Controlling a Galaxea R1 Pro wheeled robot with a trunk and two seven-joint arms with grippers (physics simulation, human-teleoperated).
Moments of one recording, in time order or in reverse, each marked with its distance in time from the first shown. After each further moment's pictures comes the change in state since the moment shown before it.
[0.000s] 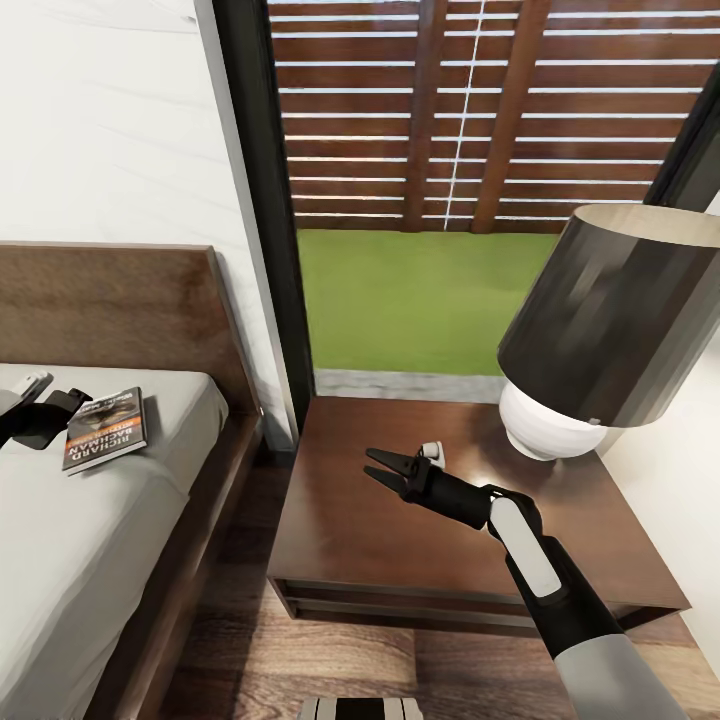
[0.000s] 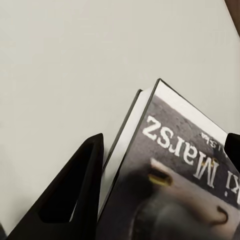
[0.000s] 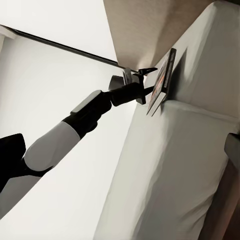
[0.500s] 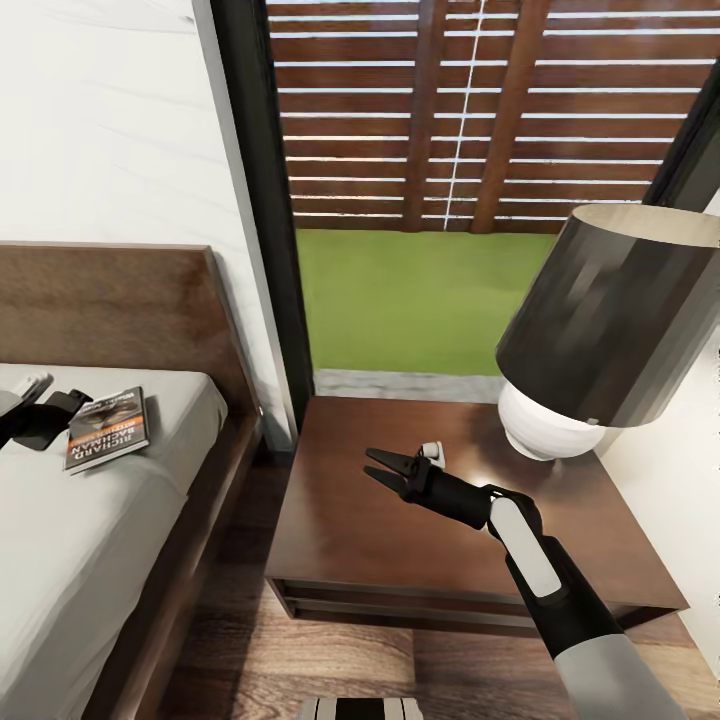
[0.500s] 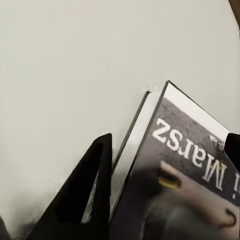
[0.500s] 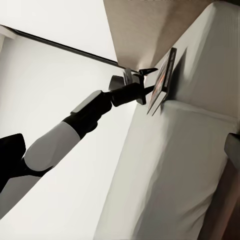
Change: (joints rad) left arm 0.000 0.000 0.000 0.006 0.000 0.000 -0.001; right arm 0.000 0.000 0.000 0.000 0.000 0.000 0.000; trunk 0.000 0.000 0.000
